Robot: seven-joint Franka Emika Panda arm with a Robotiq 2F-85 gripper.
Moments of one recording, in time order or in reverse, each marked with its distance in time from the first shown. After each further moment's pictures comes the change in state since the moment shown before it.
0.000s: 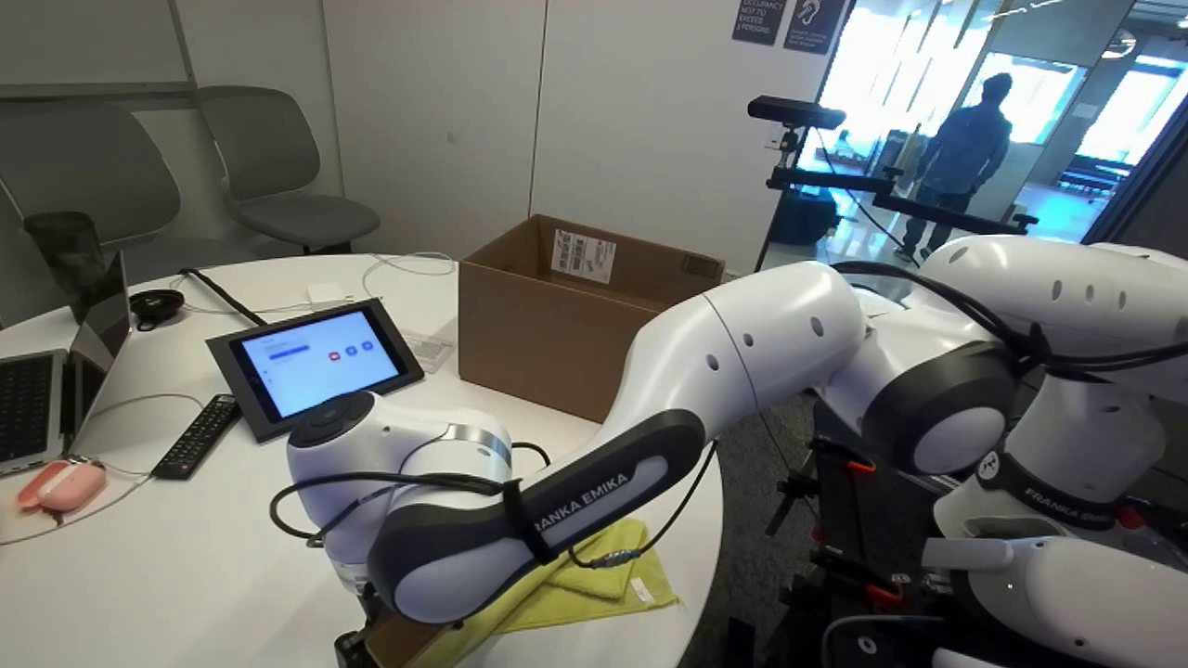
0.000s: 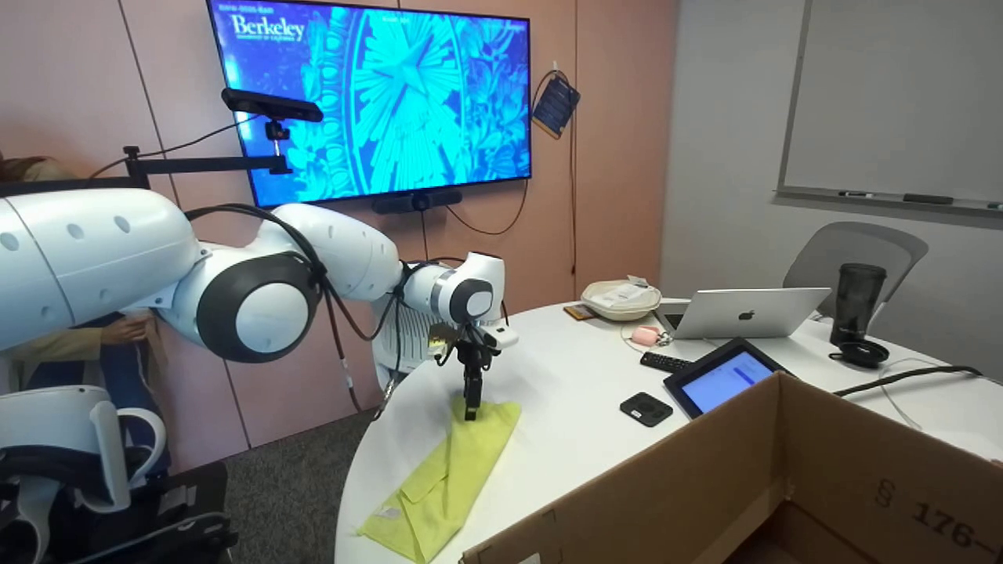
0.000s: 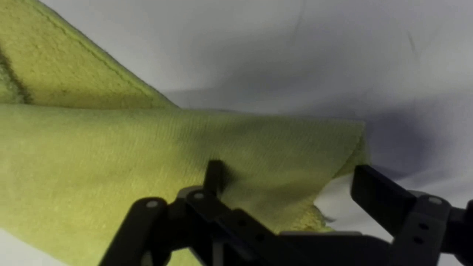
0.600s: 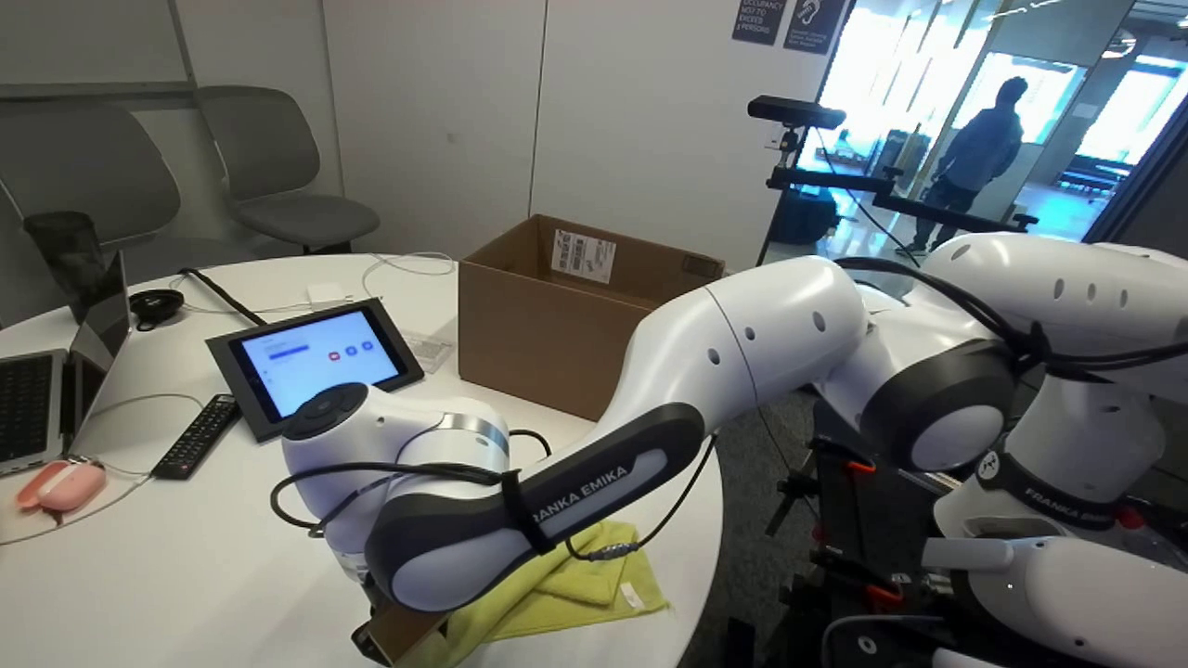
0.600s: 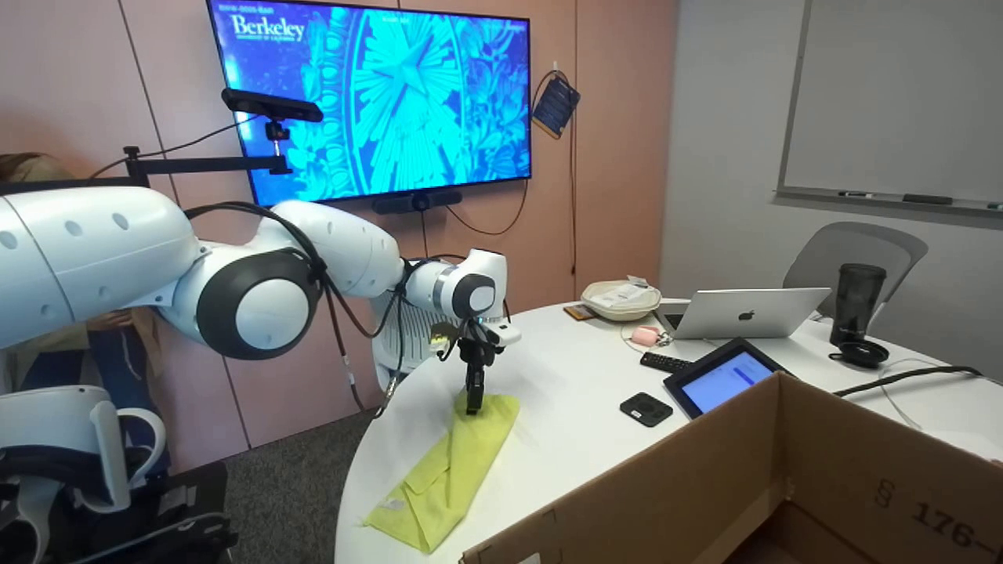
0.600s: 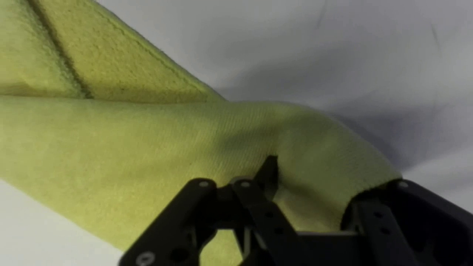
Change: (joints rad) arm -0.001 -0.008 -0.018 0.010 -0.013 -0.048 0.004
